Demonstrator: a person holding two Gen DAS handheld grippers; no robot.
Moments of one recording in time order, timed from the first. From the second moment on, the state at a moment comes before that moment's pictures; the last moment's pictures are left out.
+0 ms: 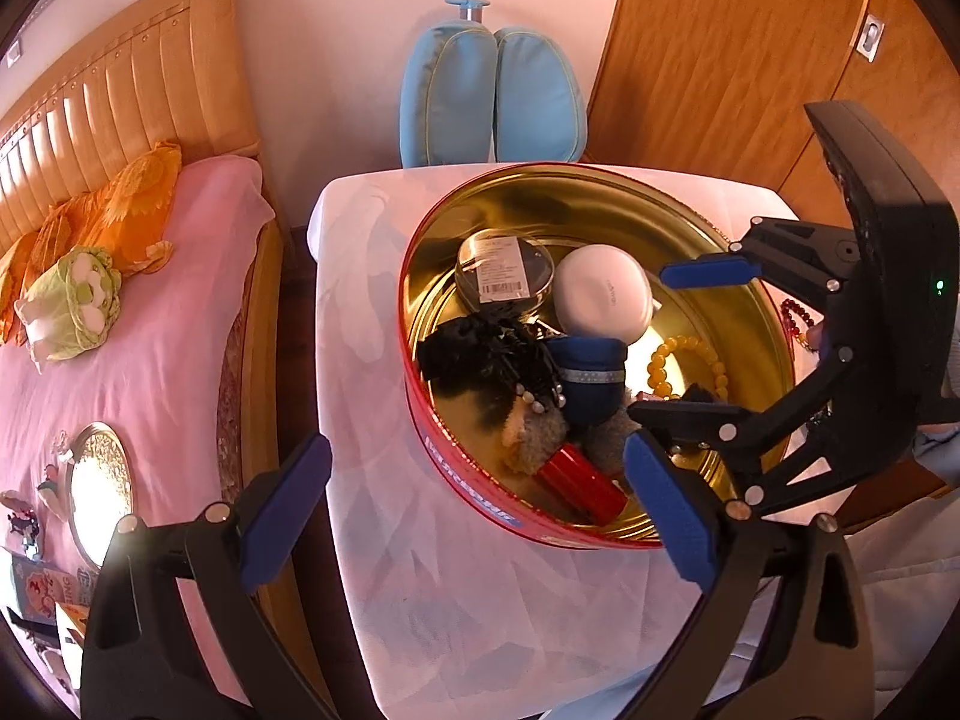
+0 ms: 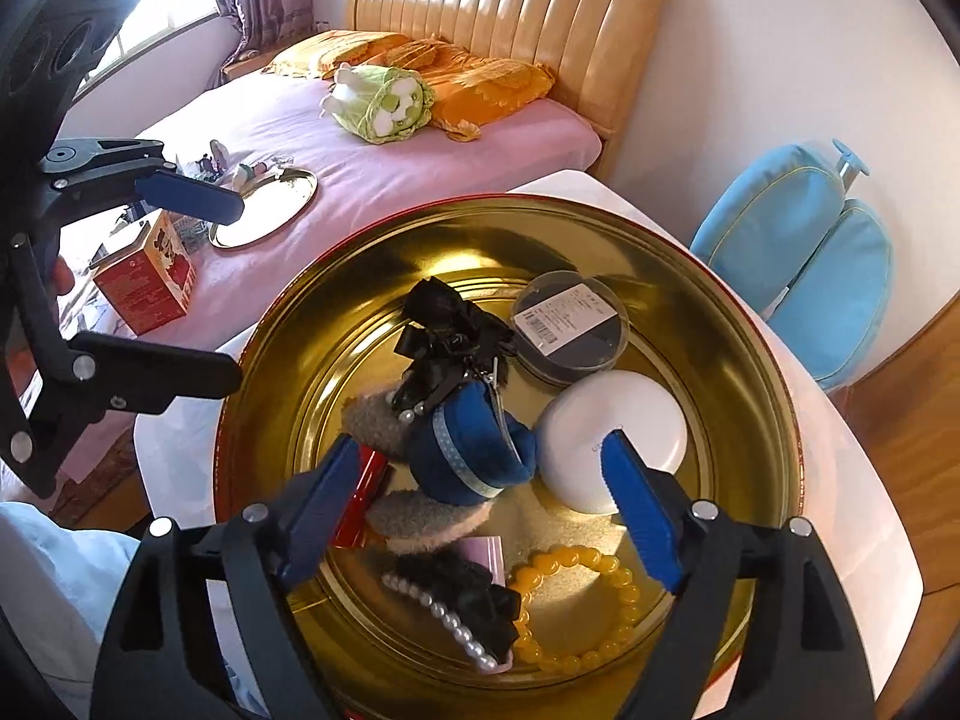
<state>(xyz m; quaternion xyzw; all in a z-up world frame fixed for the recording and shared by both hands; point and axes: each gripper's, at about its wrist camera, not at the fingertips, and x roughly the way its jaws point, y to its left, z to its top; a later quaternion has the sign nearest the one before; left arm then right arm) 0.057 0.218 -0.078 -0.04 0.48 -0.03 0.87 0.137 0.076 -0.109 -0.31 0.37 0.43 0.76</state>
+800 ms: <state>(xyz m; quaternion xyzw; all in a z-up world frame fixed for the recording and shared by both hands) 0.123 0.064 -0.068 0.09 0.45 -0.27 0.84 0.147 -0.139 -0.082 -0.16 0.41 0.15 0.88</state>
